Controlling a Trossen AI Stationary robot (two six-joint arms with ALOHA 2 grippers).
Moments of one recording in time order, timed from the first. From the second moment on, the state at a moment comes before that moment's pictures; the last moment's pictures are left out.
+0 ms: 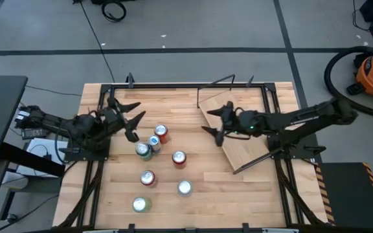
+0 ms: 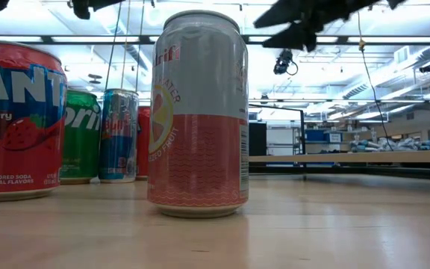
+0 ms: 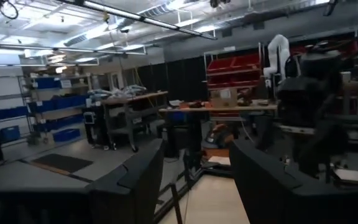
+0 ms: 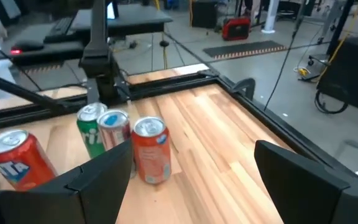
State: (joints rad) left arm -0.25 0.66 0.46 0.52 -0.76 0.31; right arm 0.09 1.17 0.79 0.12 0.42 0.14
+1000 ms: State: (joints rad) left arm -0.21 0.69 0.46 0.39 -0.76 0.24; right arm 0.16 1.77 1.44 -0.47 0.20 0.06
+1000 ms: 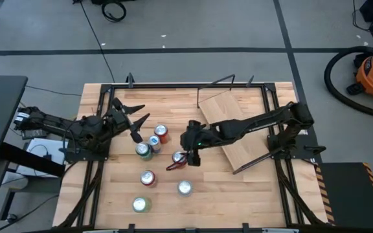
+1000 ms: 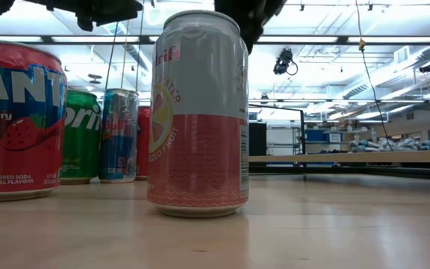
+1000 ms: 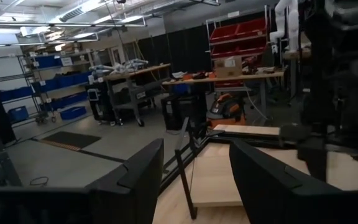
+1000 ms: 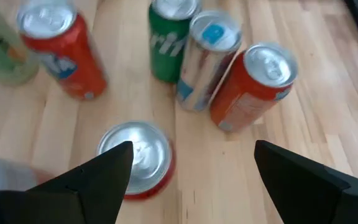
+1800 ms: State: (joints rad) left arm -0.20 0.70 0.46 0.29 -0.75 0.07; right arm 0.21 1.85 1.59 -0.54 0.08 -0.21
